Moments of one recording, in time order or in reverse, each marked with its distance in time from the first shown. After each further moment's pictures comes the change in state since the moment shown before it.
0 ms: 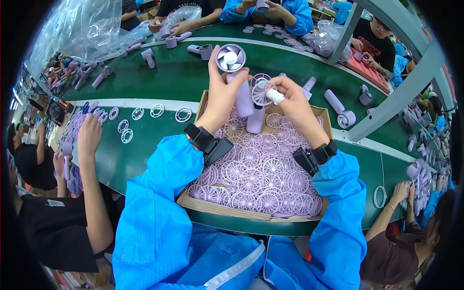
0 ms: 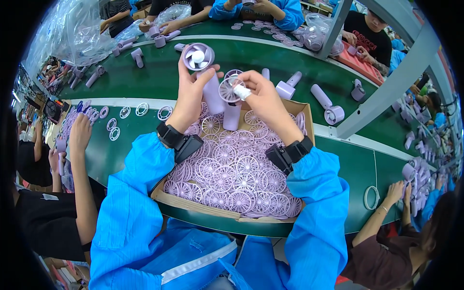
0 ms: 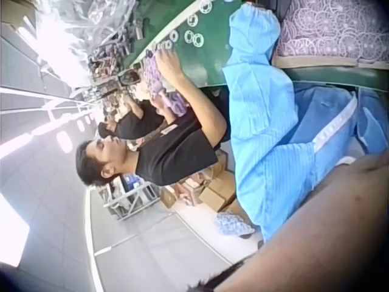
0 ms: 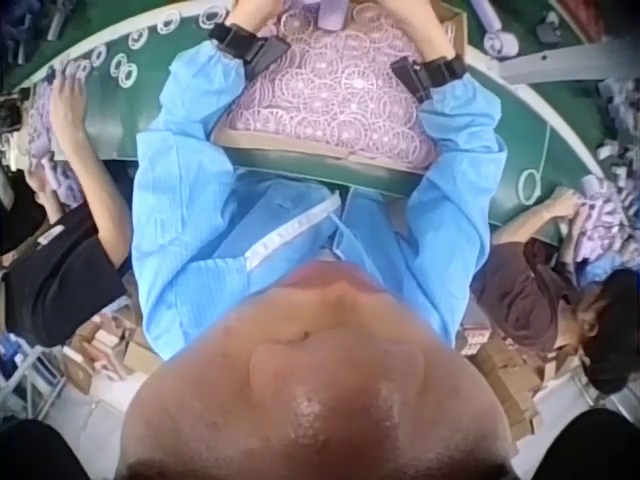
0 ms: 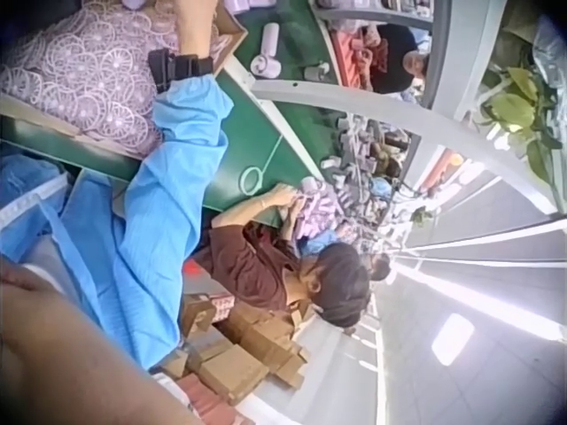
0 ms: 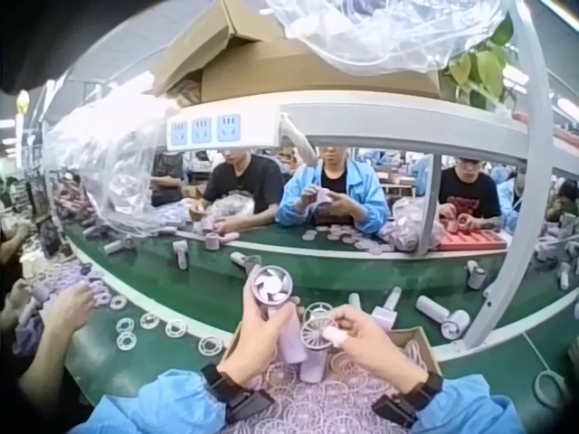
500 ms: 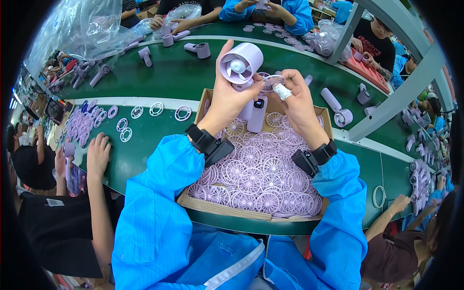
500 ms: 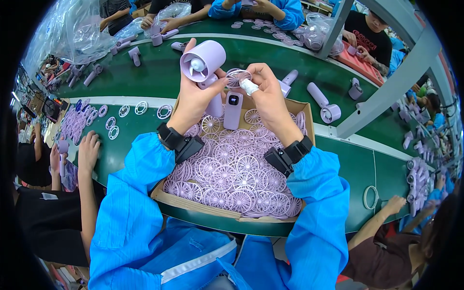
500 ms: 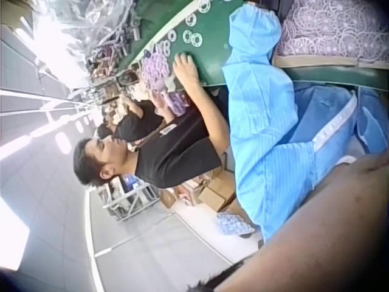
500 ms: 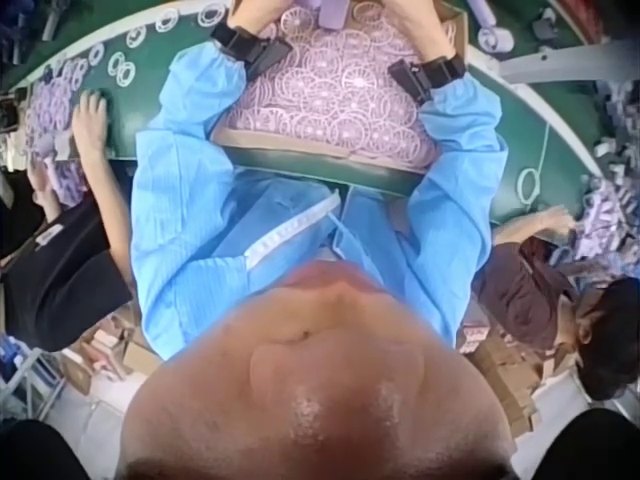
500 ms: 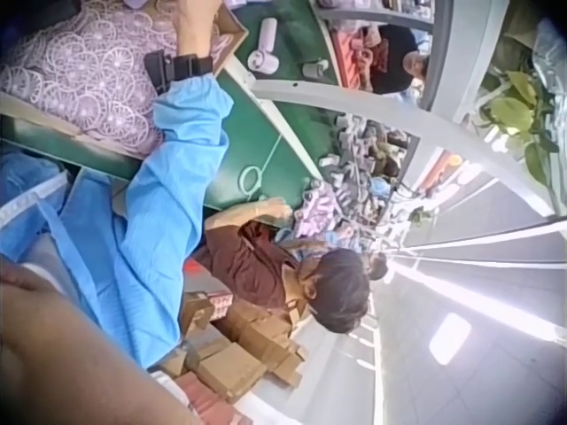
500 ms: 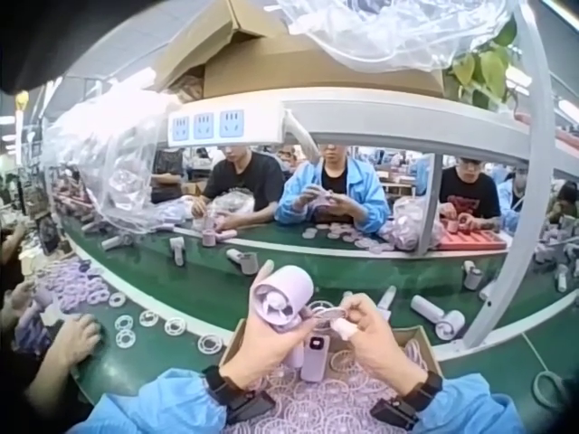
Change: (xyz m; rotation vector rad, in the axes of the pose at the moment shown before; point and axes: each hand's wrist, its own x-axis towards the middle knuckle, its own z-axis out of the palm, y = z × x) left_hand -0.013 0.011 0.009 0.031 -0.203 0.188; right_hand 0.000 -0.002 0.006 0.340 0.124 -0.178
